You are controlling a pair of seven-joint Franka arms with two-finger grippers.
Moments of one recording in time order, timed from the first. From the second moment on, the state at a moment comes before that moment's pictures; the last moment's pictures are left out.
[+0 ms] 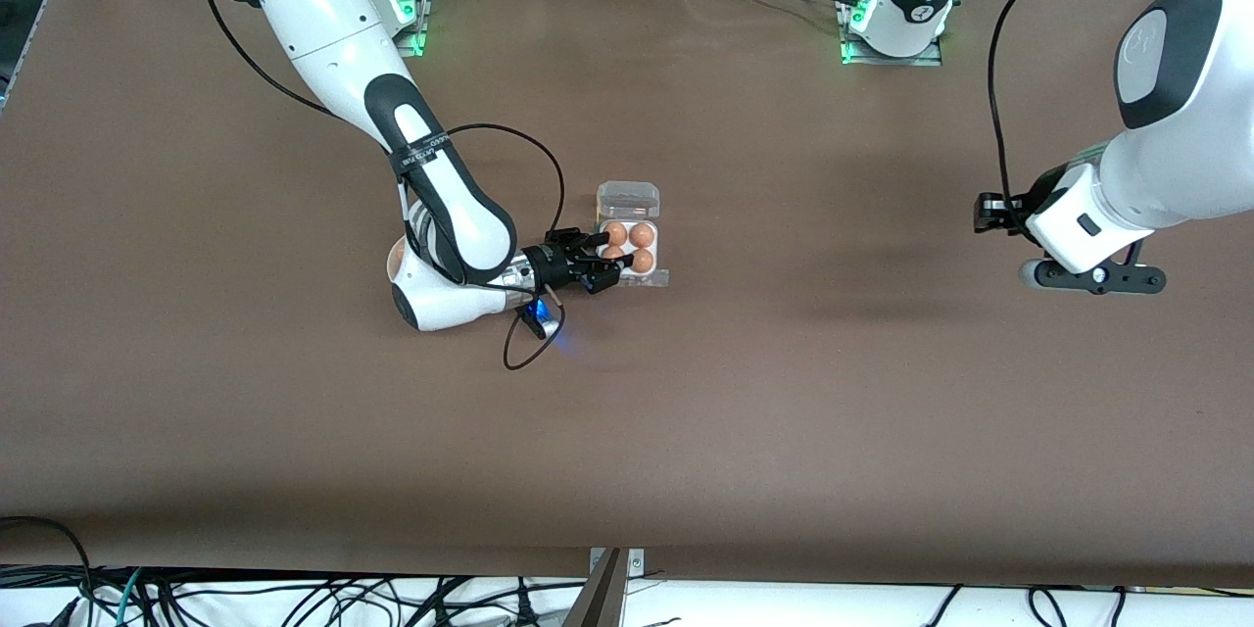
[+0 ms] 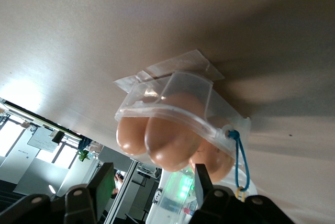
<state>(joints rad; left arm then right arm) -0.16 0.25 0.05 -1.50 -0.08 1.53 -0.06 0.44 0.89 0.04 -1.47 1.16 1.93 0.41</state>
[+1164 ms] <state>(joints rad) -0.57 0.47 0.05 -1.50 -0.45 1.53 -0.56 0.23 0.75 -0.03 -1.33 0.69 1.68 0.41</state>
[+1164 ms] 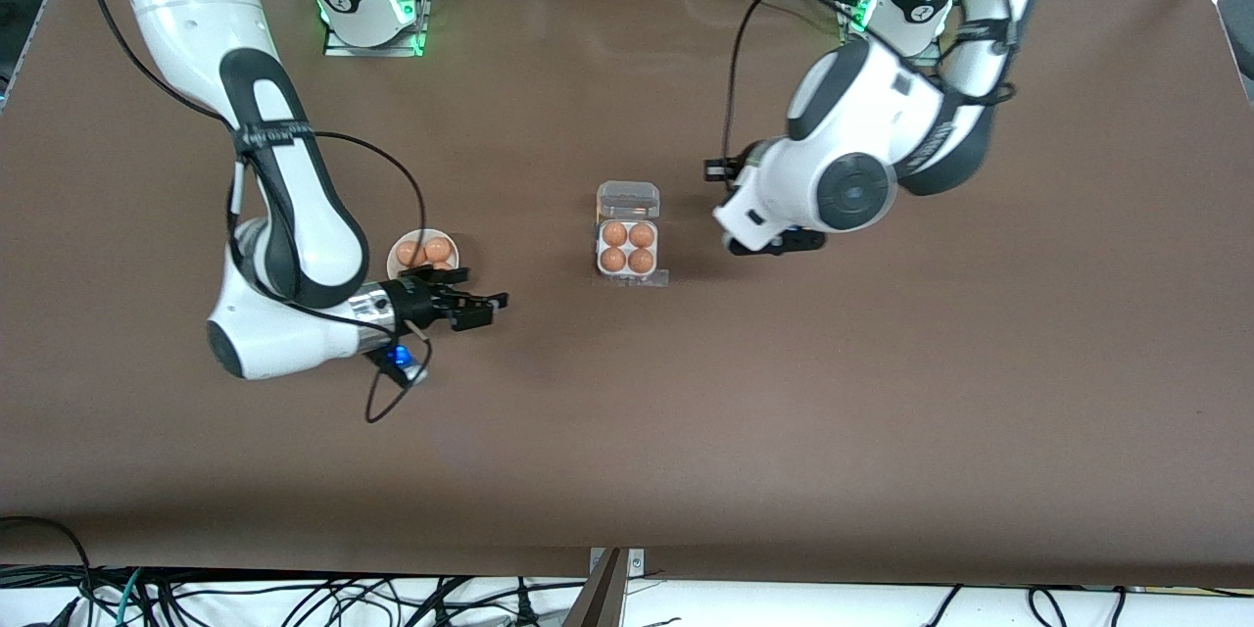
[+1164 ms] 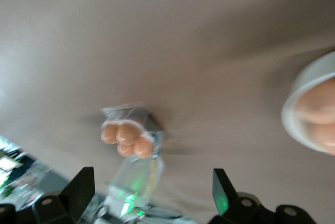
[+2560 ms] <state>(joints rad) -0.75 0.70 0.05 -1.46 -0.53 1.76 -0.67 0.08 0.22 -0.12 -1.41 -0.02 1.66 0.24</state>
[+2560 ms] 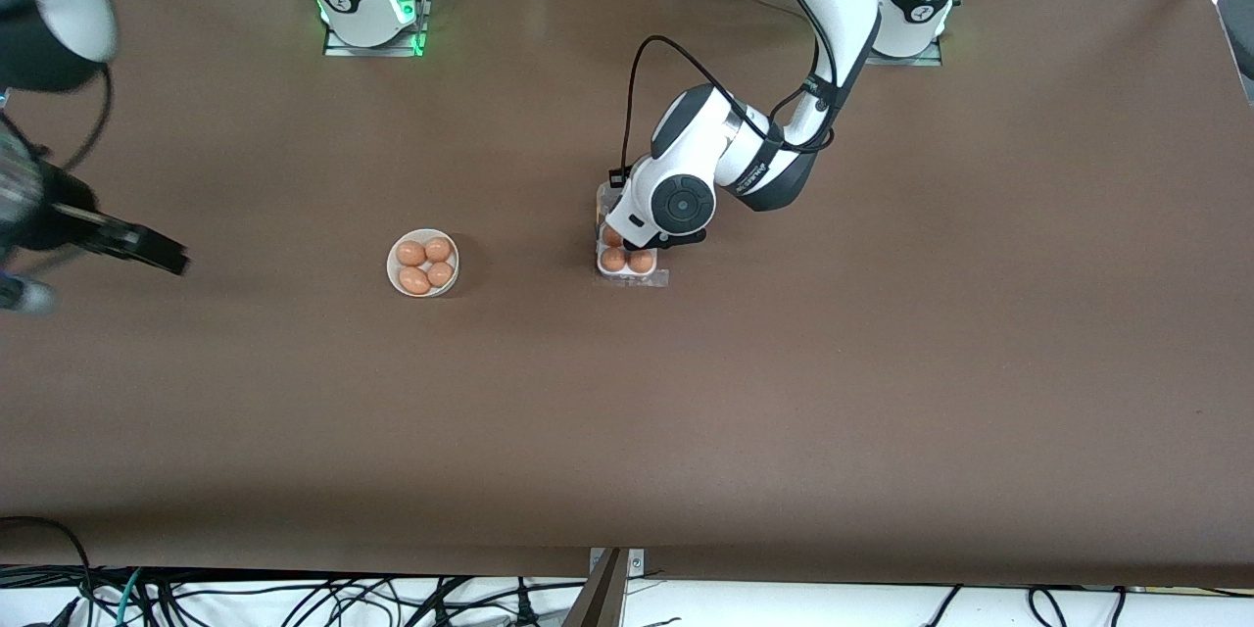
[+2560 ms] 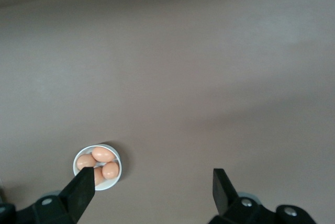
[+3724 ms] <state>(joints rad) -0.73 0.68 0.33 -1.27 -0.32 1.90 -0.67 0.02 0.07 -0.02 -1.65 -0.02 1.77 0.18</state>
